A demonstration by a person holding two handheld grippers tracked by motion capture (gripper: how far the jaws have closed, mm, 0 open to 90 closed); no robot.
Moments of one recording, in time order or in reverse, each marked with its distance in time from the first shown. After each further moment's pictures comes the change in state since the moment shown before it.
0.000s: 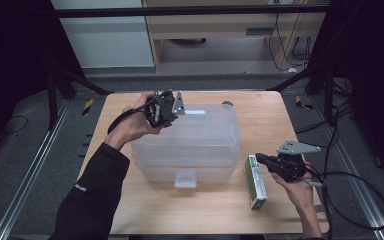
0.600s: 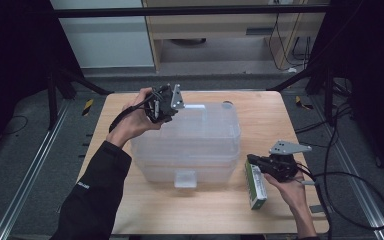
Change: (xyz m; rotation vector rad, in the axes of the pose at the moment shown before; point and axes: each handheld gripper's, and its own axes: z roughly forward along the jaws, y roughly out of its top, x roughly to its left) left arm 0.011 0.000 0.002 -0.029 0.058 -0.060; right arm 0.011 0.003 0.015 -0.009 0.062 -0.020
